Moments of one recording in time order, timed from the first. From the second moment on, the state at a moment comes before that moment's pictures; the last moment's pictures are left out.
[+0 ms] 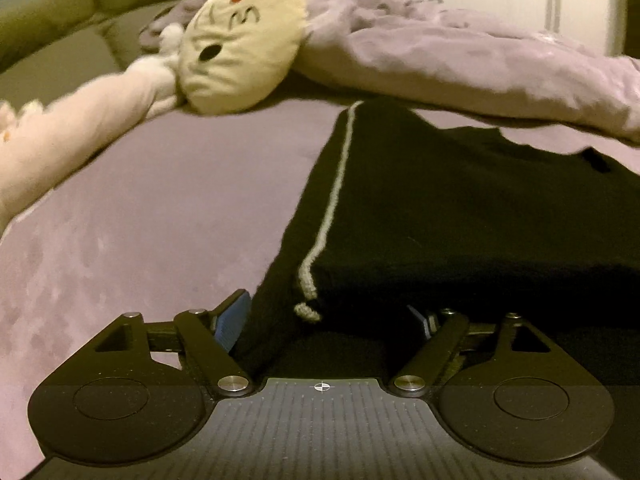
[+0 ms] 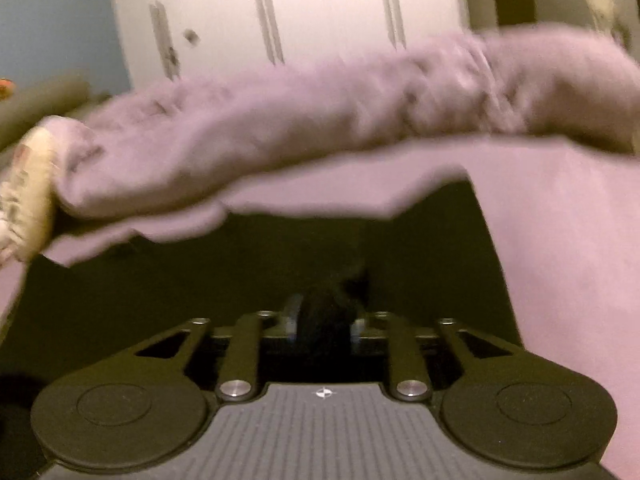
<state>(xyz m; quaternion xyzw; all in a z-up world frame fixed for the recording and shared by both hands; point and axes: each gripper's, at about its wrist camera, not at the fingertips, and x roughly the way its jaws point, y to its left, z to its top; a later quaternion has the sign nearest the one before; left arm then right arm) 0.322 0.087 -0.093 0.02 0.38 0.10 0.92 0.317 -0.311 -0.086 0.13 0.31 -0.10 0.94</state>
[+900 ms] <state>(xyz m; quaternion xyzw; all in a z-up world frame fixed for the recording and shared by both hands) 0.350 0.069 -0.102 0.03 0.39 0.08 0.92 0.278 -0.338 -0.106 0.20 0.30 -0.08 0.93</state>
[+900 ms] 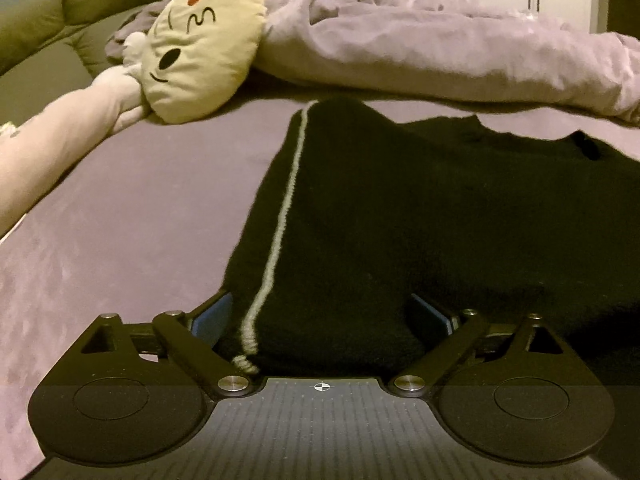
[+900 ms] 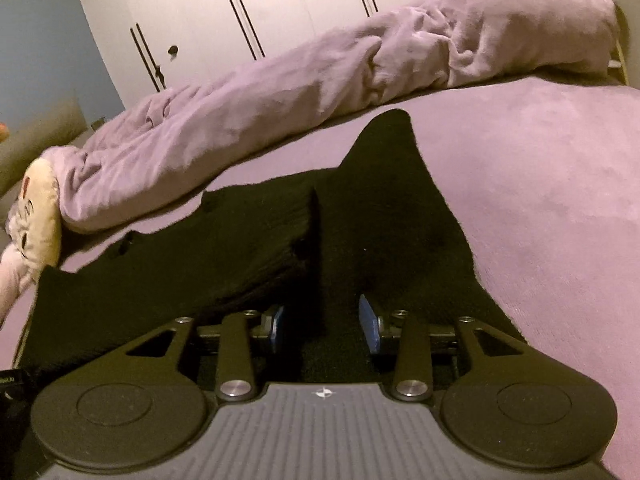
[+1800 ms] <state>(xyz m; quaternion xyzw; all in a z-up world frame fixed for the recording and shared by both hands) 0.329 0.089 -0.097 0.02 0.40 0.07 0.91 0.294 -0.306 -0.090 0.21 0.30 -0.07 0.93</state>
